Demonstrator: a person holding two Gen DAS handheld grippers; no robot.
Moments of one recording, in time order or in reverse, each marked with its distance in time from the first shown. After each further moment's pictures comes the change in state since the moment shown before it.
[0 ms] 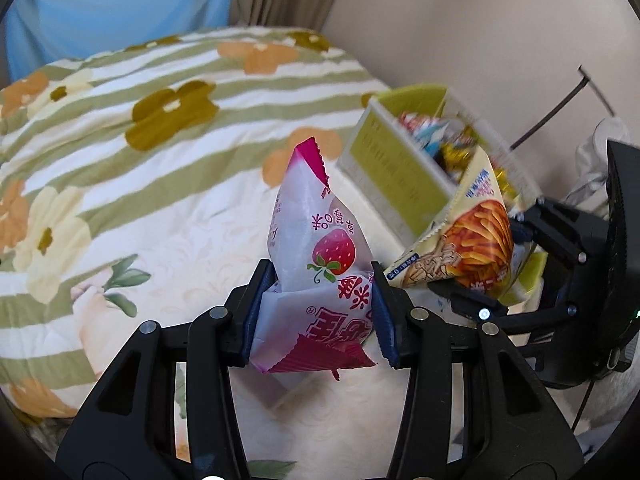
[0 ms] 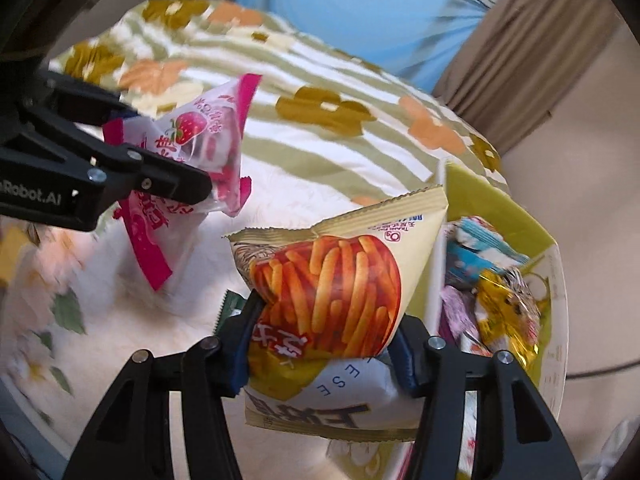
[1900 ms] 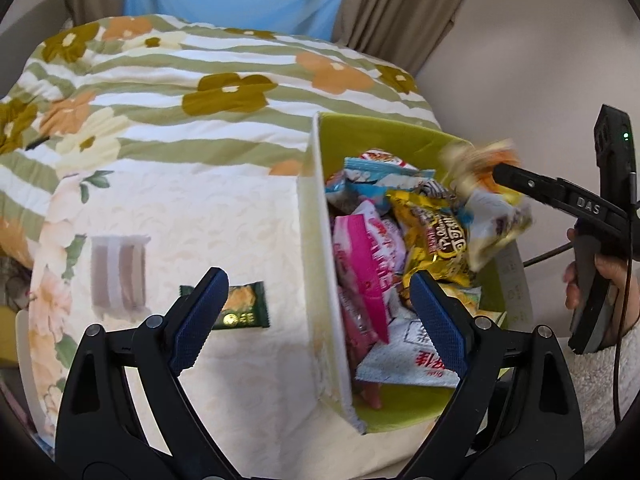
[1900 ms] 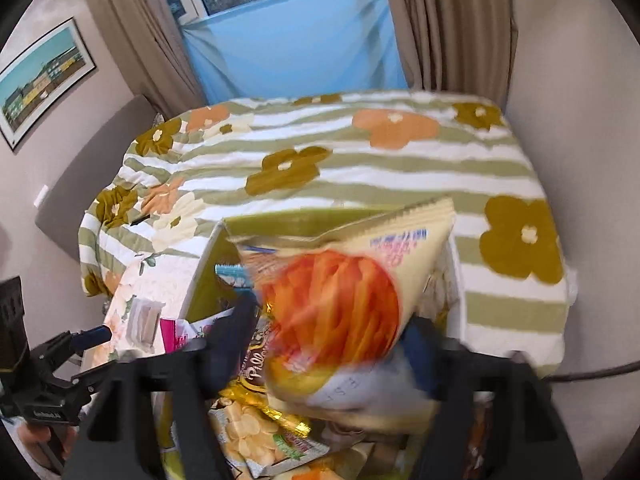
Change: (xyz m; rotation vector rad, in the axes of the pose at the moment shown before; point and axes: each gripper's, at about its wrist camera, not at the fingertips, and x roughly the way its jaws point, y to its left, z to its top) left arm 0.054 -0.177 0.006 -0.415 -0.122 0.297; right arm 0.016 -0.303 -0.032 0.340 -0.122 0.417
